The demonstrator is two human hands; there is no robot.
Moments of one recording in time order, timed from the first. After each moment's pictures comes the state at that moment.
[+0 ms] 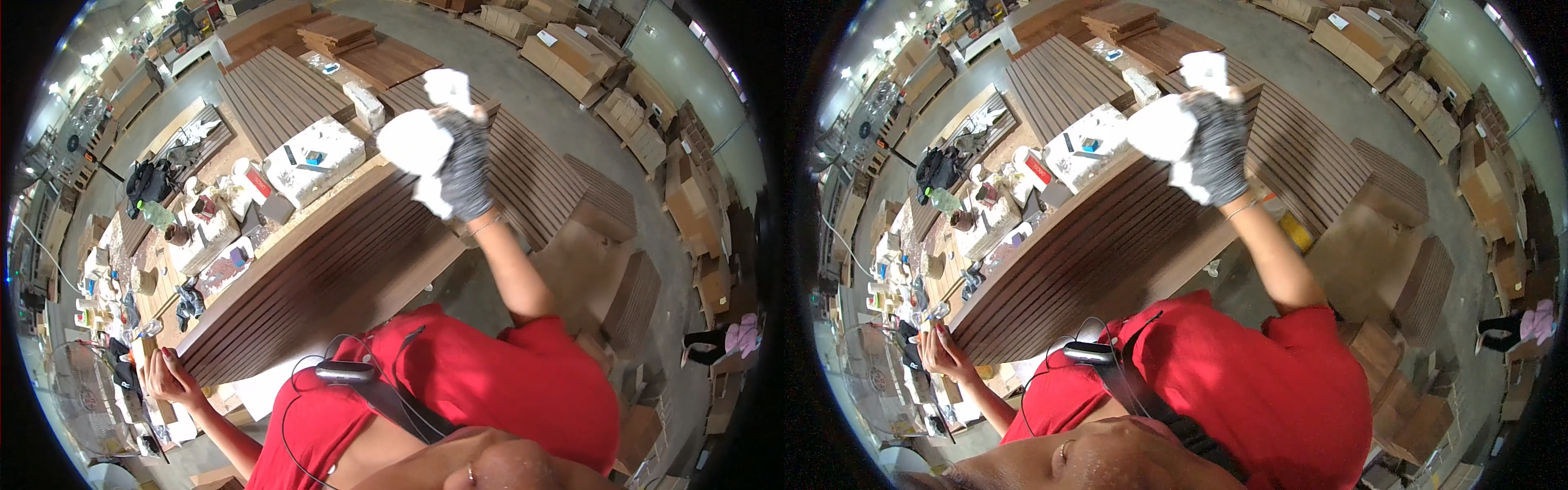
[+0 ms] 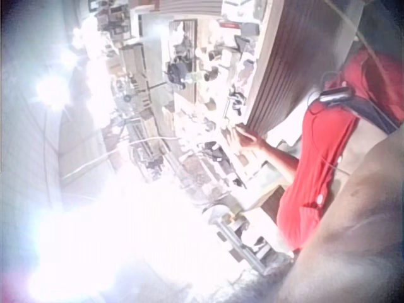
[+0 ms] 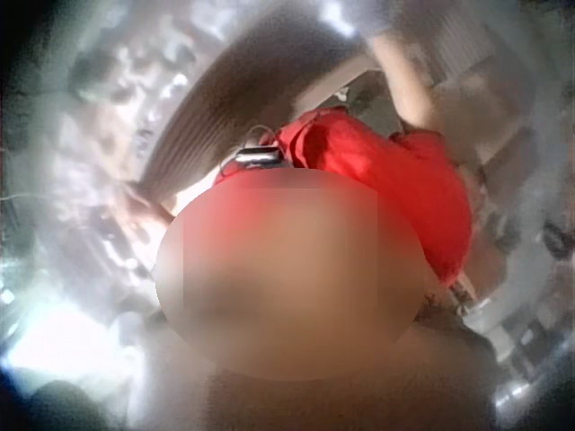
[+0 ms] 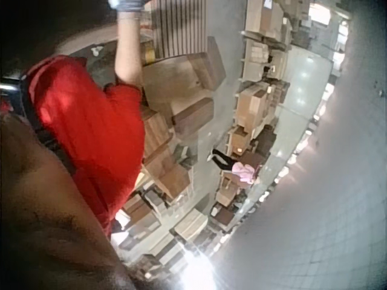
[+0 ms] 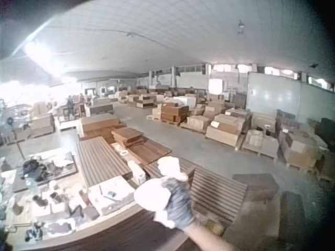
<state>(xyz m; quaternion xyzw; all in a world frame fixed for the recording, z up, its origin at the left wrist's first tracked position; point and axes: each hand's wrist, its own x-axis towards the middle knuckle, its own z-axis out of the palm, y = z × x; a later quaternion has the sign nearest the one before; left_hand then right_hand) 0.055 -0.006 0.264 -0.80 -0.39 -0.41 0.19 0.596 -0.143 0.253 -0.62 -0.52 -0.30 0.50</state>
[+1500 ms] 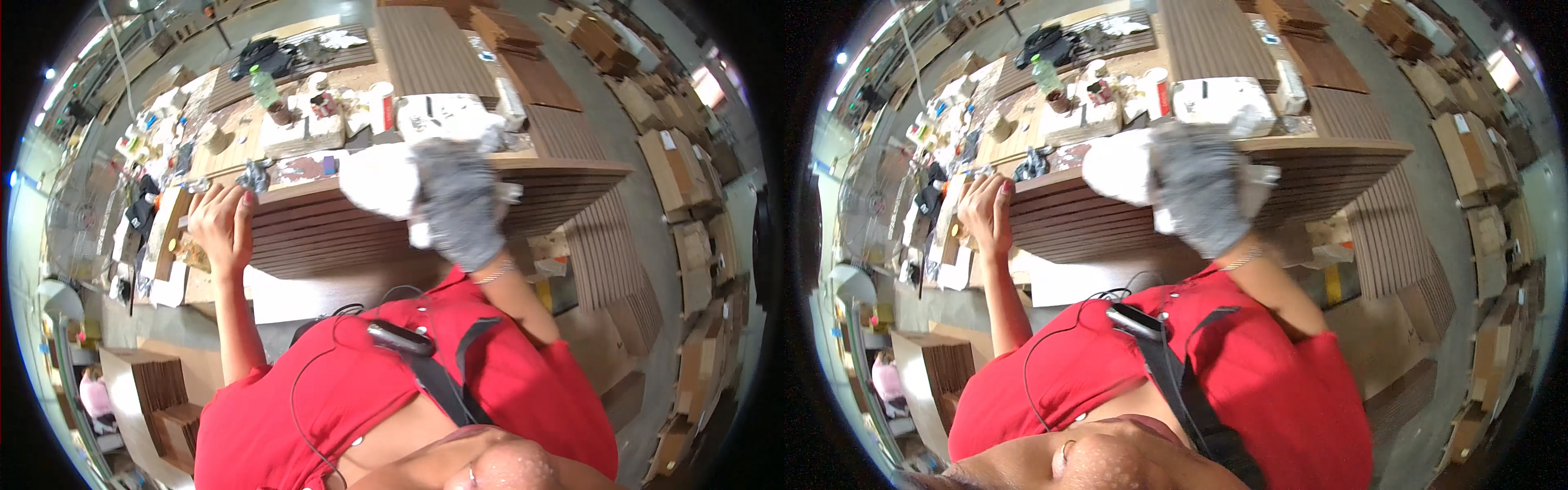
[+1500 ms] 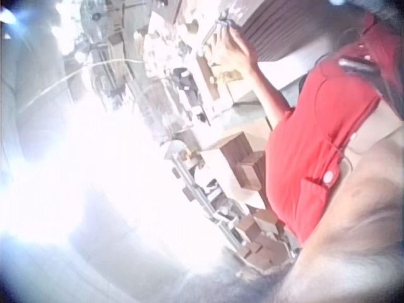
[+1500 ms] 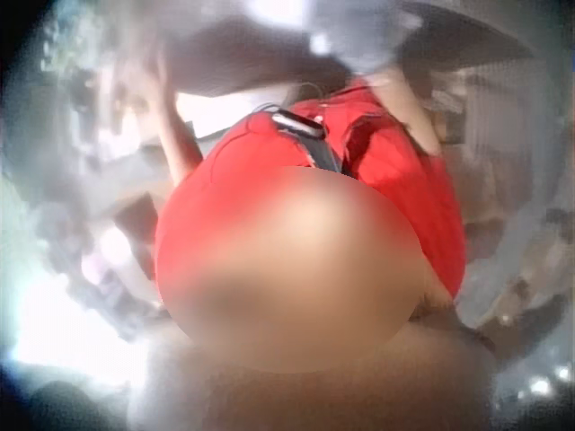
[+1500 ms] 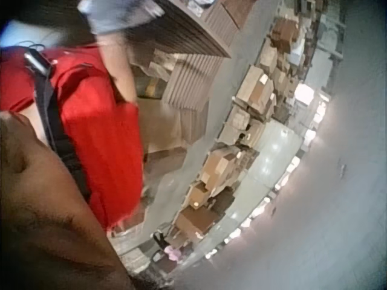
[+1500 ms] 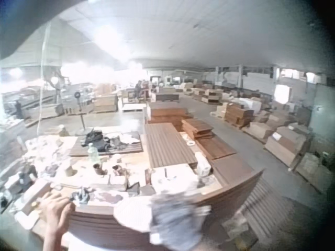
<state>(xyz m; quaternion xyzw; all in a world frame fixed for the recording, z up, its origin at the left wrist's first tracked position) 0.069 -0.005 0.294 -0.82 -0.39 -0.40 0.09 0.379 -0.092 0.280 -0.56 -0.74 -0.17 0.32</state>
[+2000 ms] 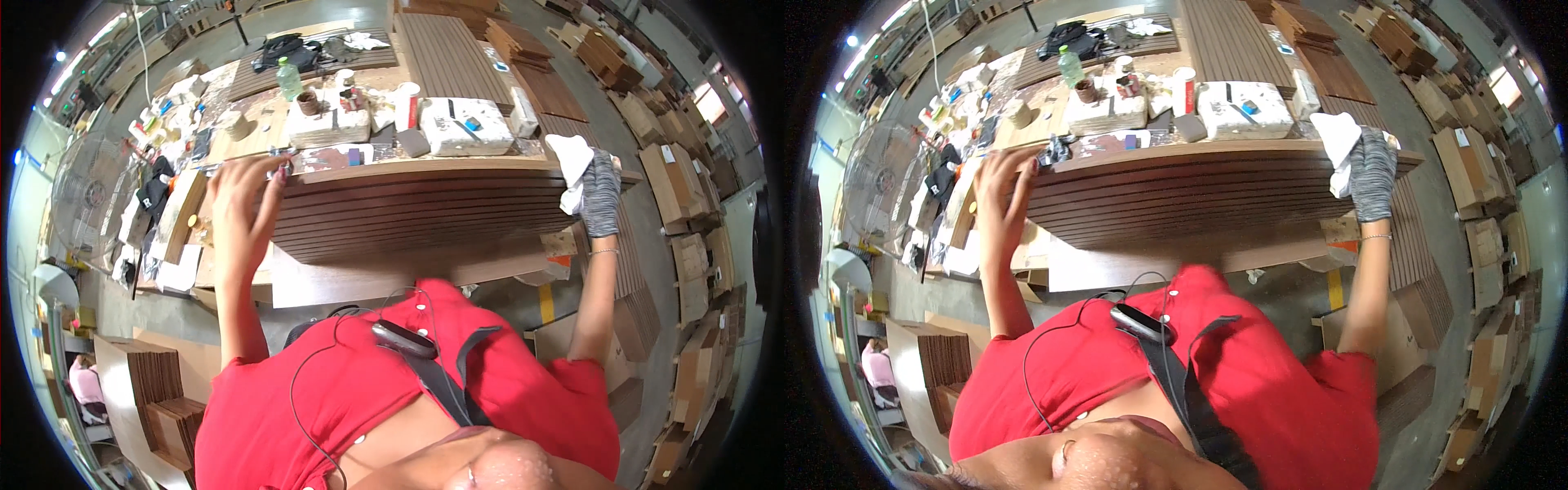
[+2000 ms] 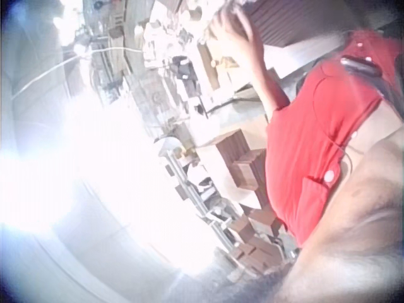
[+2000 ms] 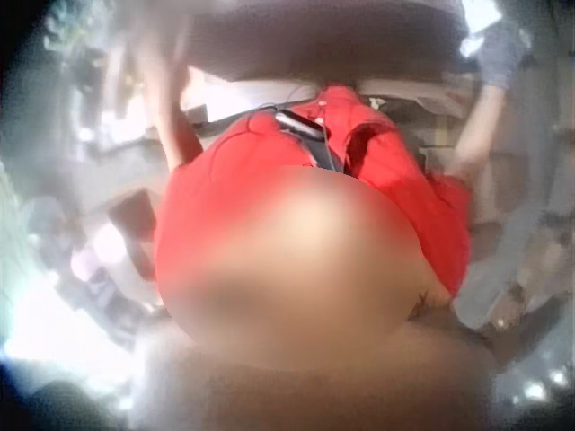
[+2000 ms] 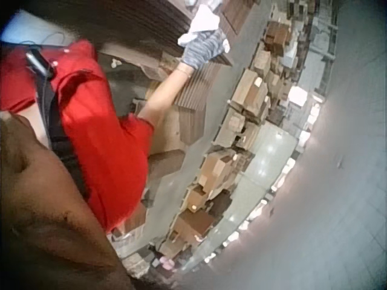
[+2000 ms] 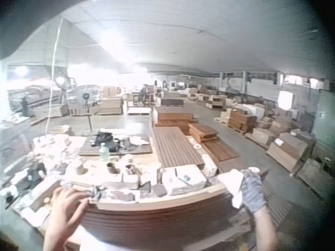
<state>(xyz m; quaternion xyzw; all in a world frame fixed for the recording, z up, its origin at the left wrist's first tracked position) 0.028 -0.048 0.321 -0.83 -0.41 -0.37 0.04 0.583 -0.158 0.259 -0.71 -0.59 -0.31 0.24</state>
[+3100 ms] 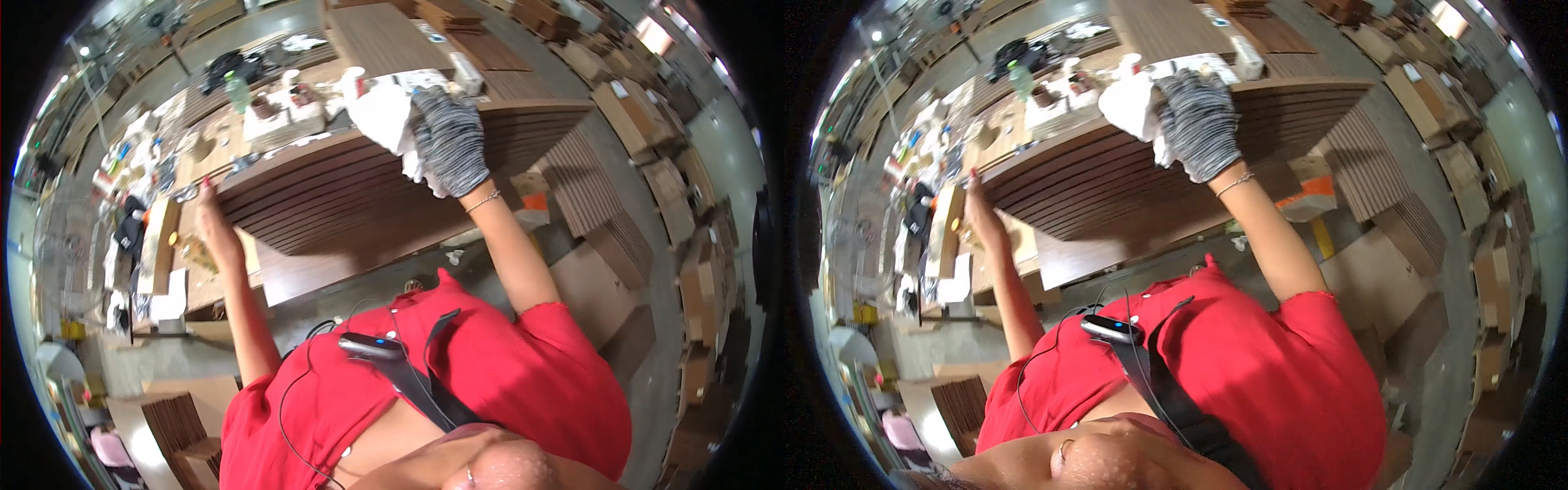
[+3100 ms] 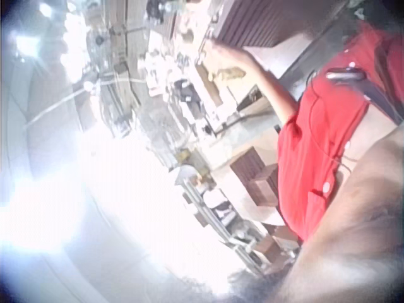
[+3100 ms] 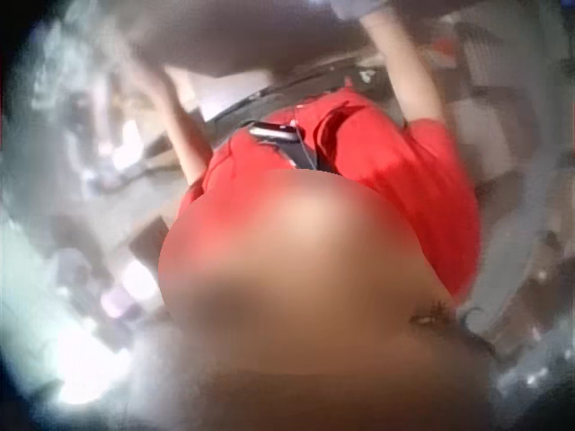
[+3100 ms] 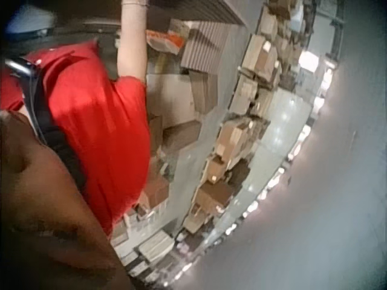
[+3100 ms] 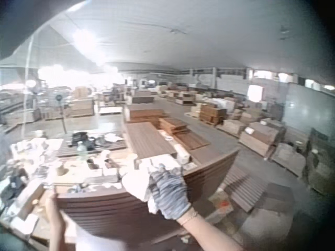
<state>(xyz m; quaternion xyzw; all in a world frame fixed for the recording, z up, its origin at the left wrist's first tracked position) -0.039 -0.022 0.199 -0.55 -0.45 -0.62 -0.33 0.311 -0.130 0.284 -0.64 -0.66 -0.27 0.31</state>
